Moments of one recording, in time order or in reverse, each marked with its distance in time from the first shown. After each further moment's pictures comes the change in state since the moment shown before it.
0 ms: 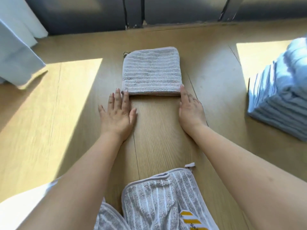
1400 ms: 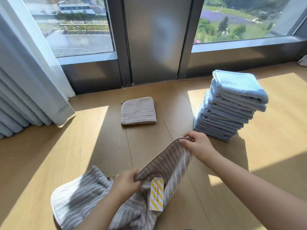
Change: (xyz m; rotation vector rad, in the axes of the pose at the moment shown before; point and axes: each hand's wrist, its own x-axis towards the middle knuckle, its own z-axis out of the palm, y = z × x) left_hand -0.218 0.022 -0.058 -0.406 -0.242 0.184; right_hand -0.193 -0.007 -0.202 0.748 -0.022 0.185
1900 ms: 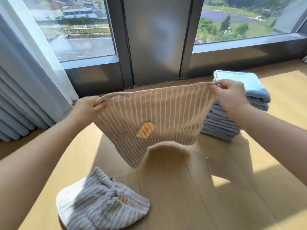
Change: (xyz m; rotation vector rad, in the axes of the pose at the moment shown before) left_hand 0.035 0.038 -0.202 -0.066 0.557 0.138; right_hand 0.051 -0.070 -0.090 0.095 0.447 -0.231
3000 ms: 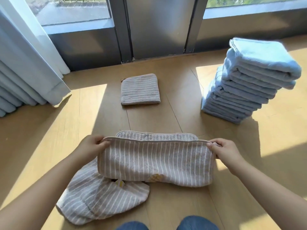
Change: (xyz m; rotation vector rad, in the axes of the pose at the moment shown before) left_hand -0.088 -0.094 0.091 -0.124 -0.429 -0.347; right_hand -0.125 0.165 0.025 -0.057 -0.319 0.559
